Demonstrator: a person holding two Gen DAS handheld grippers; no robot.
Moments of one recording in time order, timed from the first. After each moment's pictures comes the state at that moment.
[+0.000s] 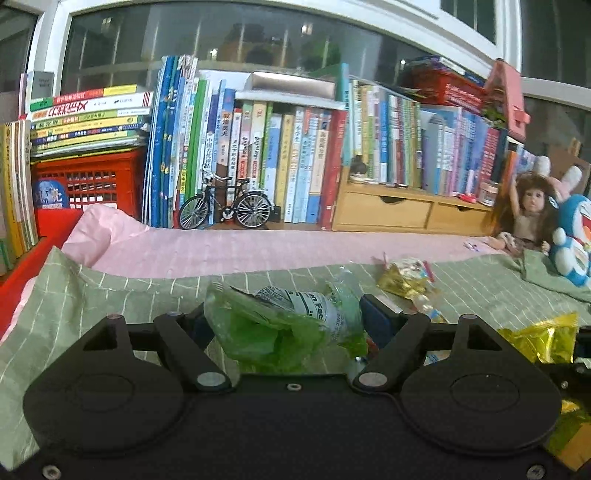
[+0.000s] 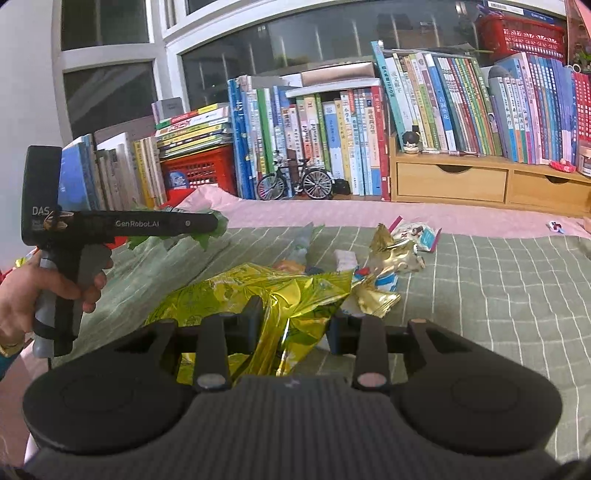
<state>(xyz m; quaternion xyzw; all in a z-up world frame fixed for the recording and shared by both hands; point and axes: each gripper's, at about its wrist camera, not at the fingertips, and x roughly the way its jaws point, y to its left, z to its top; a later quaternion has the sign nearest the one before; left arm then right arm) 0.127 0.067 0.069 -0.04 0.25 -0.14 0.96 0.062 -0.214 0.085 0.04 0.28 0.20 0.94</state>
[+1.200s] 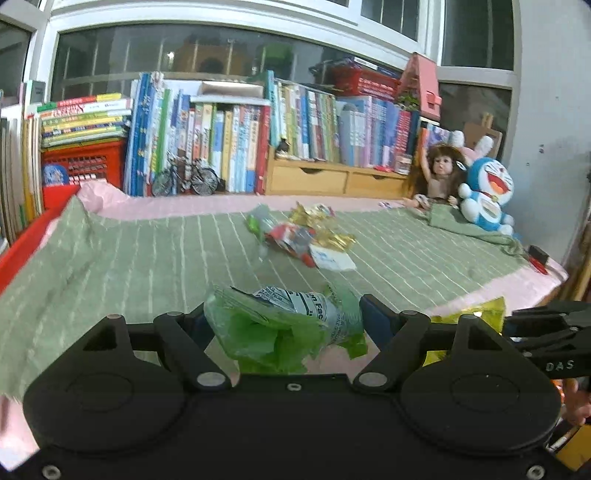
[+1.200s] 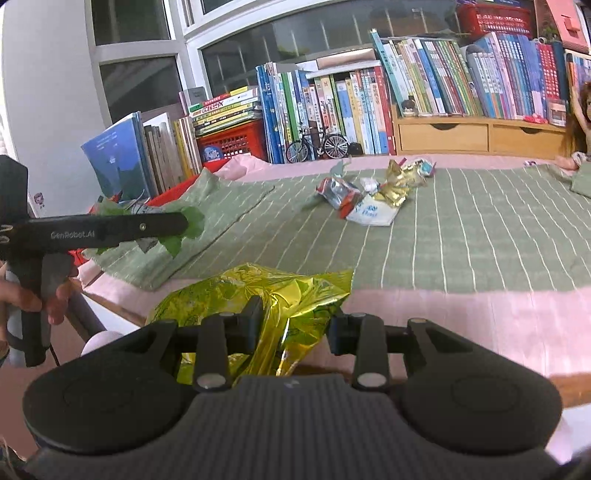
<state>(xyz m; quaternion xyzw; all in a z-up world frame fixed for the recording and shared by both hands) -0.099 0.085 0.075 -0.03 0.25 -0.22 0.94 -0.099 -0.212 0.071 0.07 0.30 0.20 0.93</state>
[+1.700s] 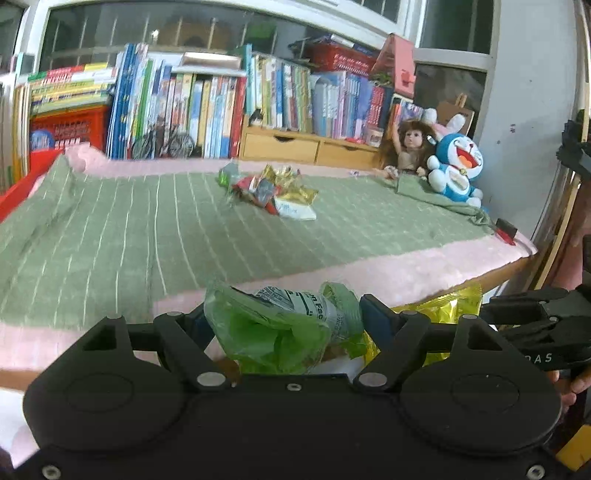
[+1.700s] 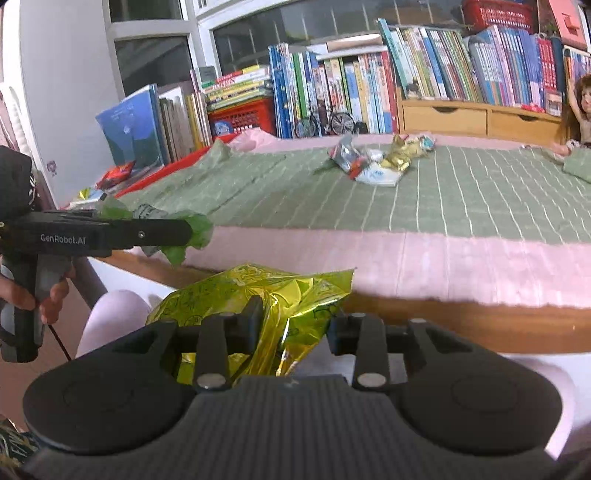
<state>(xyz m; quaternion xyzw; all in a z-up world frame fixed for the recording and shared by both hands) -0.159 0.082 0.052 -0.04 0.29 -0.25 0.92 -0.151 -0.207 0.058 0.04 0.32 0.20 0.92</state>
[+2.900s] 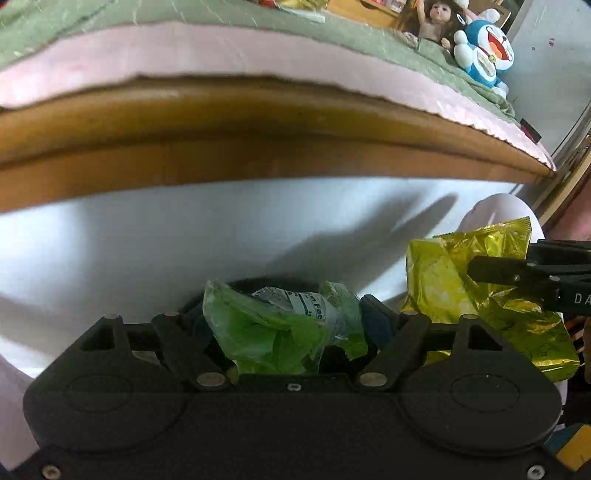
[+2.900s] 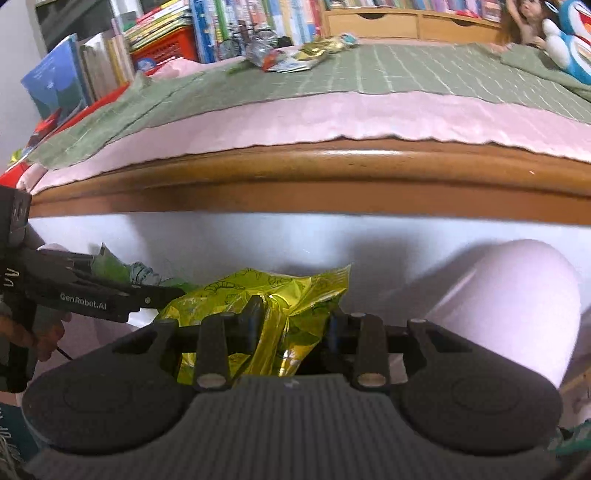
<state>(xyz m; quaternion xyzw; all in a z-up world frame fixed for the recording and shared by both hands) -0.138 0.030 -0.094 -0.04 0.49 -0.26 0.83 -0.168 -0.241 -0.010 0.06 0.44 0.10 0.89</state>
